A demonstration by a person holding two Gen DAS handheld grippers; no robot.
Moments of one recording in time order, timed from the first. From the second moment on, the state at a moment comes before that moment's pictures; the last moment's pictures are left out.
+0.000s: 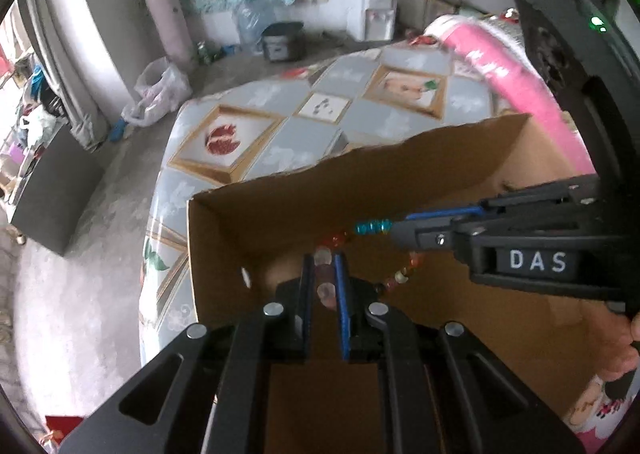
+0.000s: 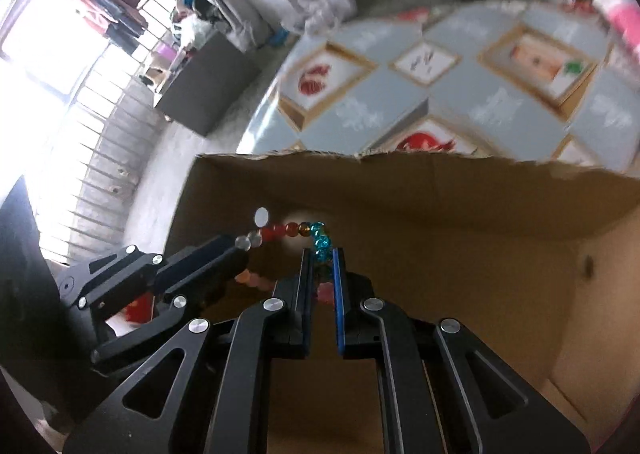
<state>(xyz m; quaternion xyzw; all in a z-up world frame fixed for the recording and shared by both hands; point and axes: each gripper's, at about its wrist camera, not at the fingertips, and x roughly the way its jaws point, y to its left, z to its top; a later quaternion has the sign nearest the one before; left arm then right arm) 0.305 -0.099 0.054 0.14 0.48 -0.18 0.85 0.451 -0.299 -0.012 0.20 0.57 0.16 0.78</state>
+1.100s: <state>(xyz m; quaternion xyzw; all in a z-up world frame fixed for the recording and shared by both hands) 0.200 0.016 0.022 -0.22 0.53 -0.22 0.79 0.250 -0.433 -0.004 0.36 0.48 0.03 0.80</state>
